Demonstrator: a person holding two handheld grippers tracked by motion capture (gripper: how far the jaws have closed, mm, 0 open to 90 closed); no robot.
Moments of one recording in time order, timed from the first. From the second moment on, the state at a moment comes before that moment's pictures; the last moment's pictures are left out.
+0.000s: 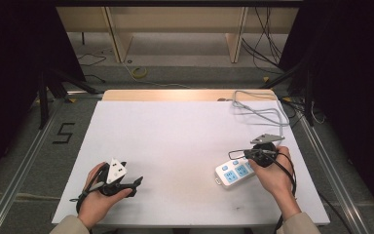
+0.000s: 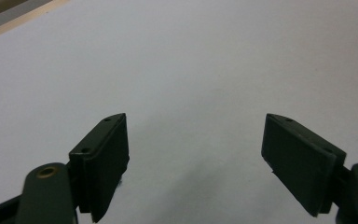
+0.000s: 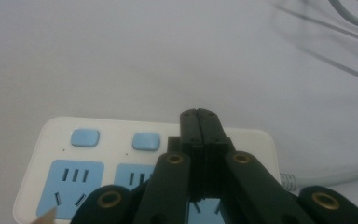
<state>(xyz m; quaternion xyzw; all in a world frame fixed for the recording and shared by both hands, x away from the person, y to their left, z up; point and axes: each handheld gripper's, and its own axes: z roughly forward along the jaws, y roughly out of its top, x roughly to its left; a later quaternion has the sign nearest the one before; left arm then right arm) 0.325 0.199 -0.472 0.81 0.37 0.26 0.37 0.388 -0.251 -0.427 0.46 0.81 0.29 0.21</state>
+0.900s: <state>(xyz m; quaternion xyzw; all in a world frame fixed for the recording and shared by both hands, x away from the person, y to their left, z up) 0.325 0.198 -0.472 0.81 0.37 0.26 0.37 0.399 -0.249 -0.431 0.46 0.82 0.27 0.20</state>
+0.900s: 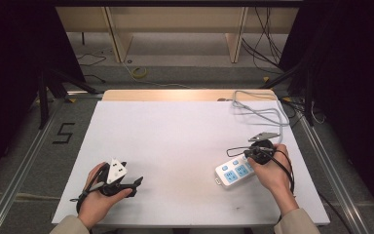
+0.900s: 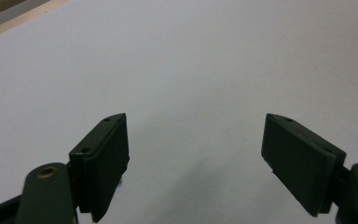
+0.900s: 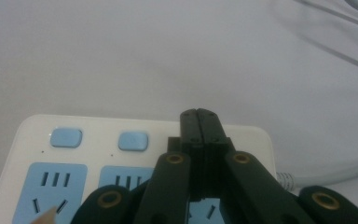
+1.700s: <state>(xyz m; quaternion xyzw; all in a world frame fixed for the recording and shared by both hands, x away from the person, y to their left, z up) 0.325 0.198 -0.472 0.81 0.37 0.26 0.37 0.407 -0.249 -0.436 0.47 0.83 0.24 0.19</state>
